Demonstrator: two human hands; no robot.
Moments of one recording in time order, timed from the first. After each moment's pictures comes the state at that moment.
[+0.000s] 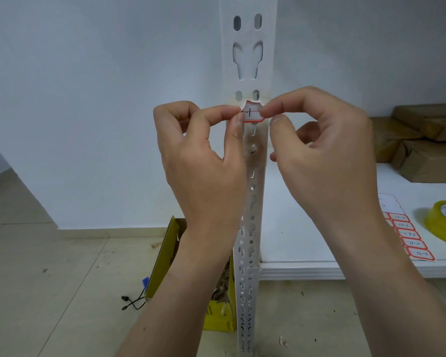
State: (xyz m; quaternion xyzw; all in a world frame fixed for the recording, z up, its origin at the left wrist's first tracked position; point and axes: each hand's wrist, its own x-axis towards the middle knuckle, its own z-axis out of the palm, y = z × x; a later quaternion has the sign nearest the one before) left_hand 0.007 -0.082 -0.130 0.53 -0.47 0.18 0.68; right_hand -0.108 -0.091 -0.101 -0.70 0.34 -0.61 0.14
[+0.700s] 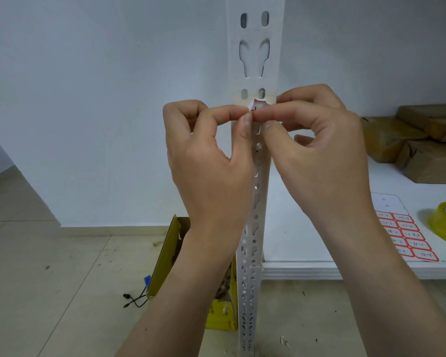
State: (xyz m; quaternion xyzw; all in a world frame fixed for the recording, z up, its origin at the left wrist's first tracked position) left_hand 0.006 -0.079 -0.129 0.54 -0.48 0.16 0.67; right_hand -0.099 -0.096 -0.106 -0.70 0.33 -0.61 0.19
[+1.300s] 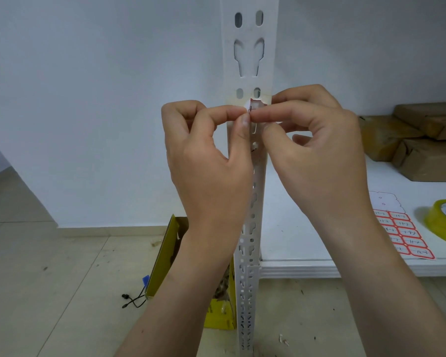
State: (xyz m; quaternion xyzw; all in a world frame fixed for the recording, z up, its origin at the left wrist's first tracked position) left_hand 0.003 -0.078 -0.128 0.54 -0.48 0.15 0.67; right_hand -0.101 -0.097 -0.106 -0.70 0.33 -0.61 0.18
